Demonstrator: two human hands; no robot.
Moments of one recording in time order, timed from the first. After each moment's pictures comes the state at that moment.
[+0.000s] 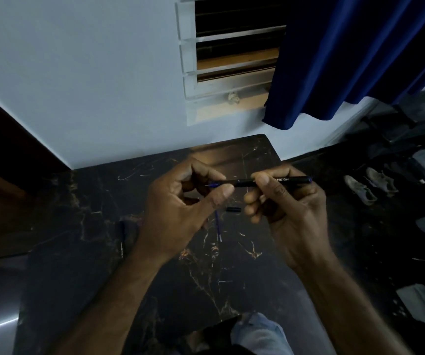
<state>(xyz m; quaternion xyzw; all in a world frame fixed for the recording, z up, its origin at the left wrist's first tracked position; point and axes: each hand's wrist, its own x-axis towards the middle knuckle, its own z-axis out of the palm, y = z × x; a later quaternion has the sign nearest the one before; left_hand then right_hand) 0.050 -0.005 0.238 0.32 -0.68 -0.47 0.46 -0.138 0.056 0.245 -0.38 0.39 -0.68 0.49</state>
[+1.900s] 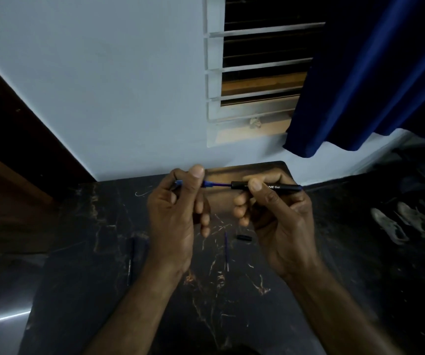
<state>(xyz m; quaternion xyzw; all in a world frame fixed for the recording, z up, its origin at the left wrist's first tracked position) 0.020 -0.025 0.265 0.39 -0.44 -0.55 0.60 -0.136 -0.002 0.264 -0.38 0.28 -0.67 0.58</state>
